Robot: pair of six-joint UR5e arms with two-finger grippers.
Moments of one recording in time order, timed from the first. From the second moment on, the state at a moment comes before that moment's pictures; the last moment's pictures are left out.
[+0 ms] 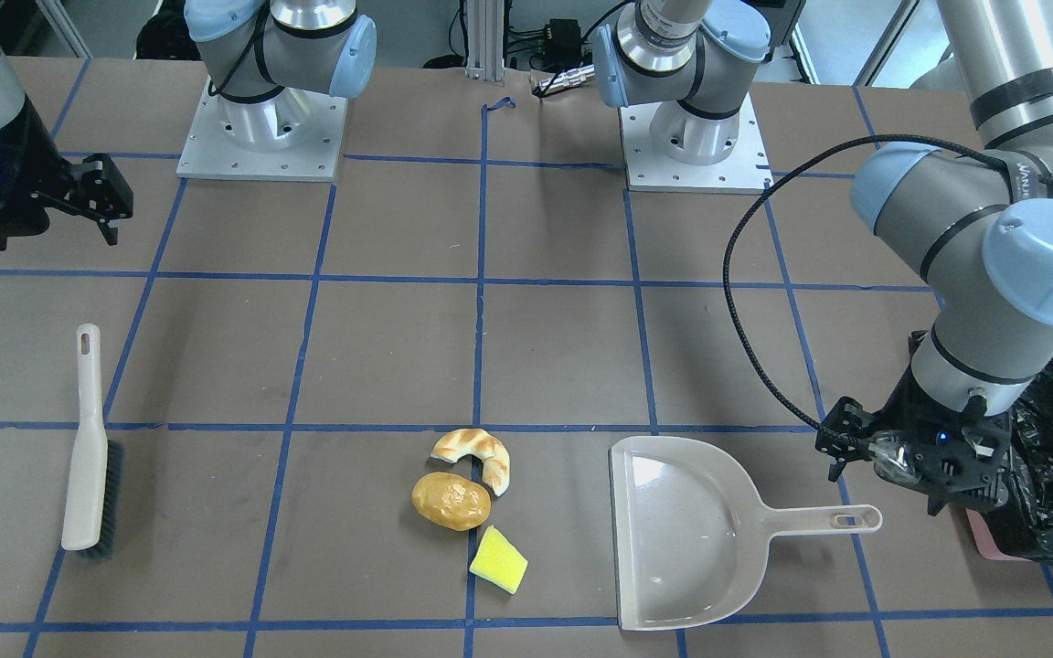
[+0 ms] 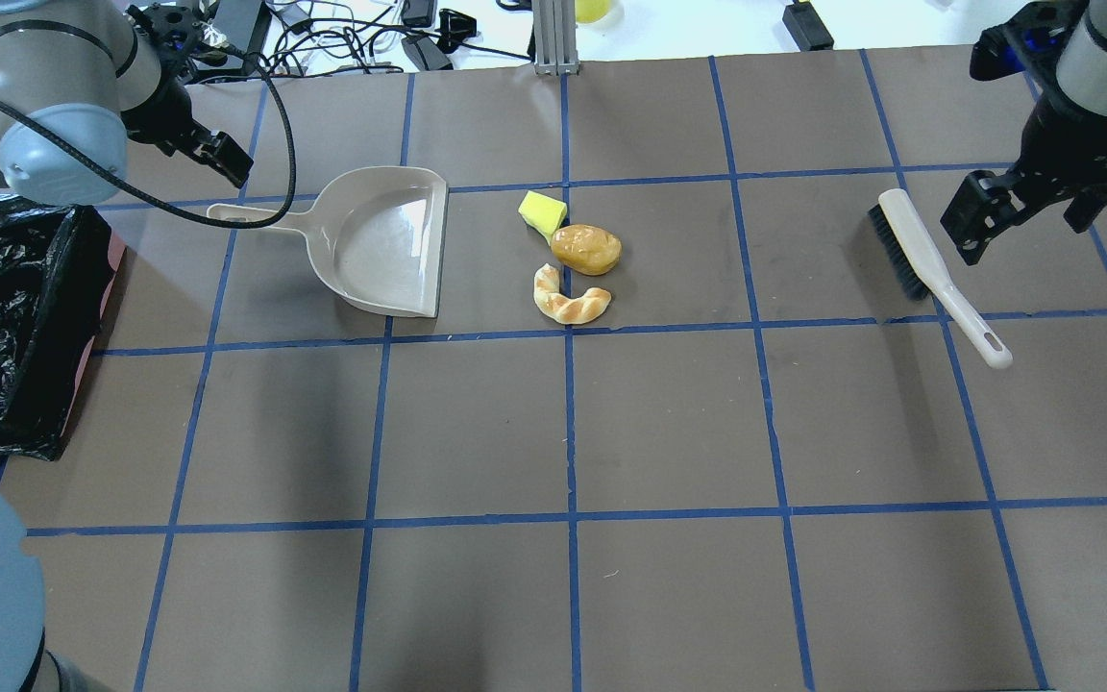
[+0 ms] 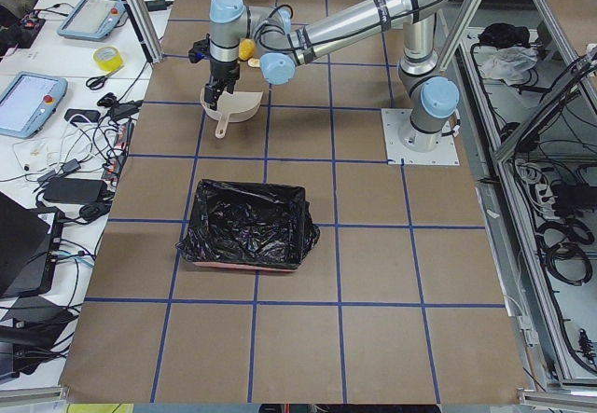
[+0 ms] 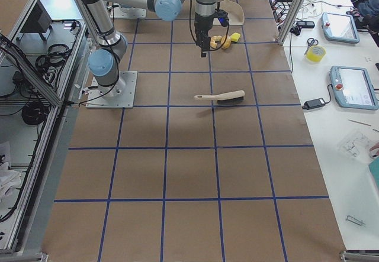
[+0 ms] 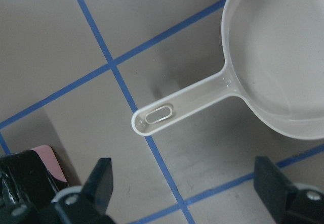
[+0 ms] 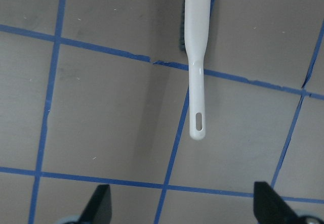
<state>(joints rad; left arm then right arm) -1.35 -1.95 -1.56 -0.94 1.60 0.70 1.33 -1.61 1.72 -1.70 -1.76 -0.48</state>
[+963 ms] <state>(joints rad) -1.34 -2.02 -1.53 -0.99 1.64 1.49 1.17 -1.35 1.79 -1.91 -1.68 -0.74</state>
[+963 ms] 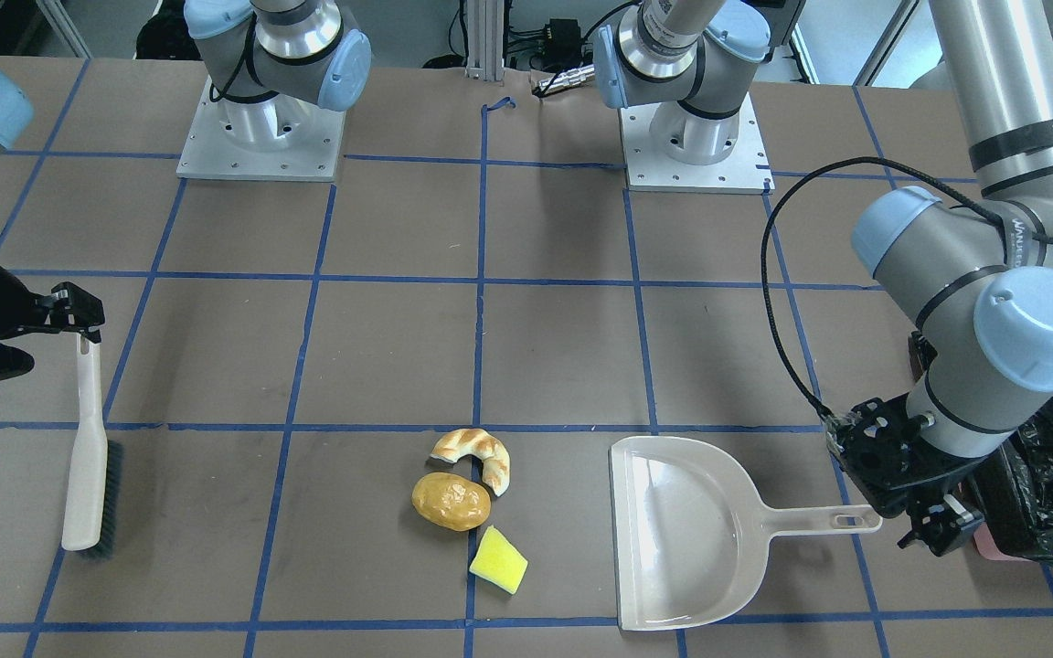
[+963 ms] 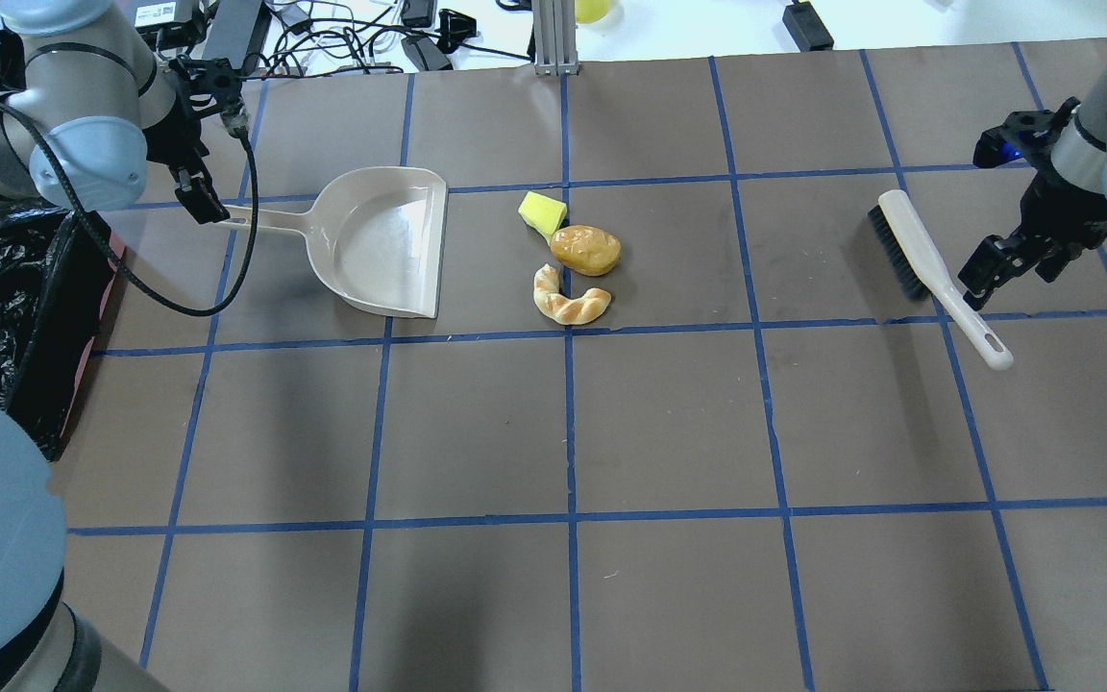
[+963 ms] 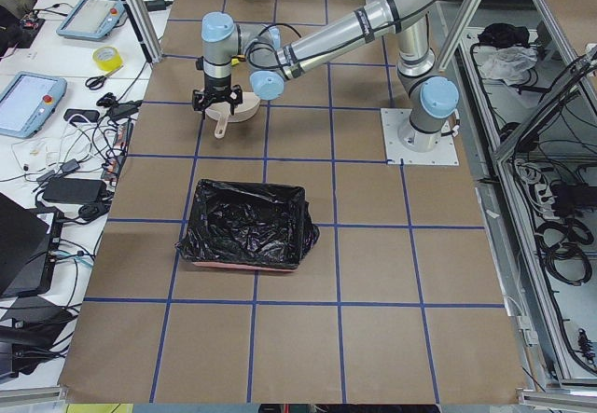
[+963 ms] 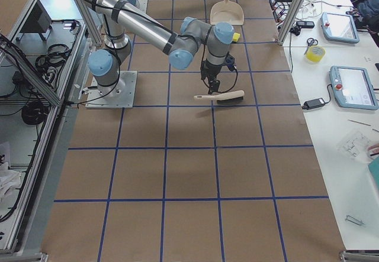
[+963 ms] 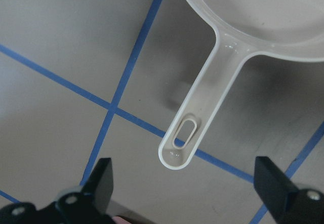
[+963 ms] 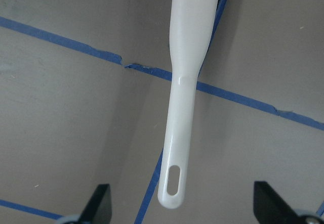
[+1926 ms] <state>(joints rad) -1.34 -2.12 -1.45 -1.17 1.64 1.81 1.17 -1.24 1.84 -1.94 -1.69 -0.78</state>
